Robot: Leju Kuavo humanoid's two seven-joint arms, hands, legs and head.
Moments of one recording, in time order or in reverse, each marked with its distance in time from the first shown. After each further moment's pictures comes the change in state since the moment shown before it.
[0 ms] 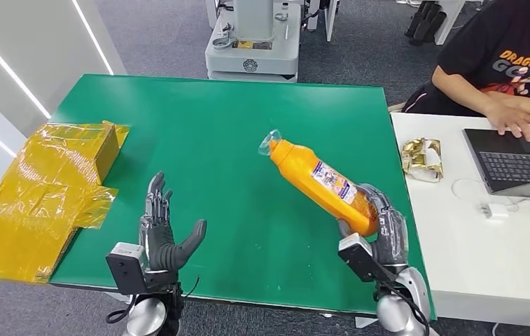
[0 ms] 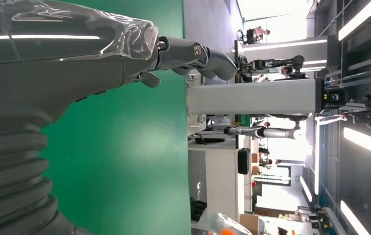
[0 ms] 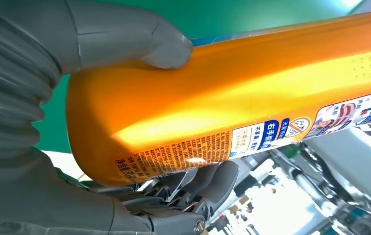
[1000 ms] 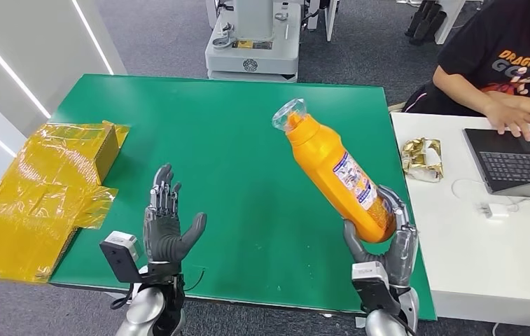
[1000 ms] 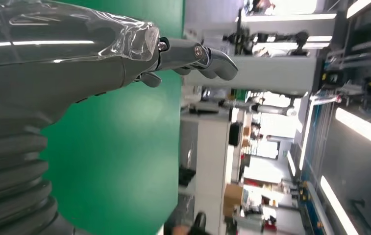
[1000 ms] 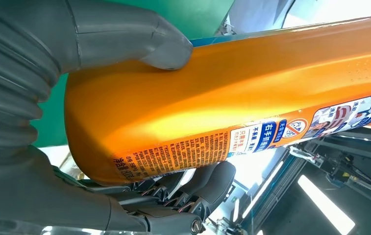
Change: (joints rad) left arm -0.064 0.042 -0.044 0.032 0.158 -0.104 -0.006; right arm 0.121 0.104 -0.044 -0.157 -0.106 -0.157 -0.207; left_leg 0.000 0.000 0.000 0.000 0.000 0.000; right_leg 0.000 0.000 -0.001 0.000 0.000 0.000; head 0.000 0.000
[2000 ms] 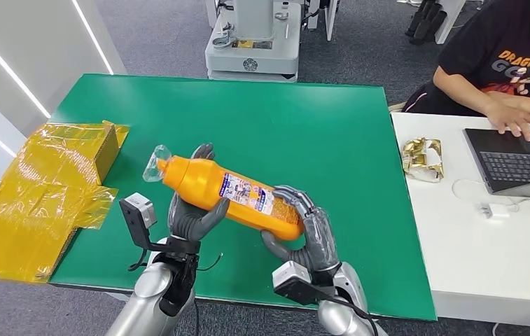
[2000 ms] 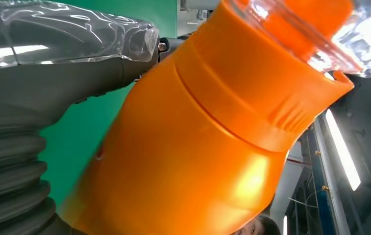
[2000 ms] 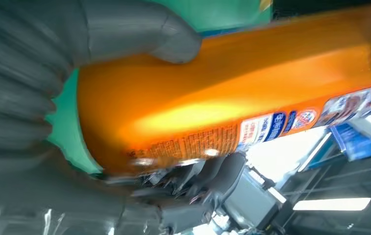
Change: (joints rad) left arm -0.139 0.003 -0.058 0.041 0.108 -0.191 0.151; right arm -0.209 0.050 0.325 0.208 0.031 0.172 0.028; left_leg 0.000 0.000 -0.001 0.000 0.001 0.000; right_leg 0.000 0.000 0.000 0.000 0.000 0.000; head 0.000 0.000
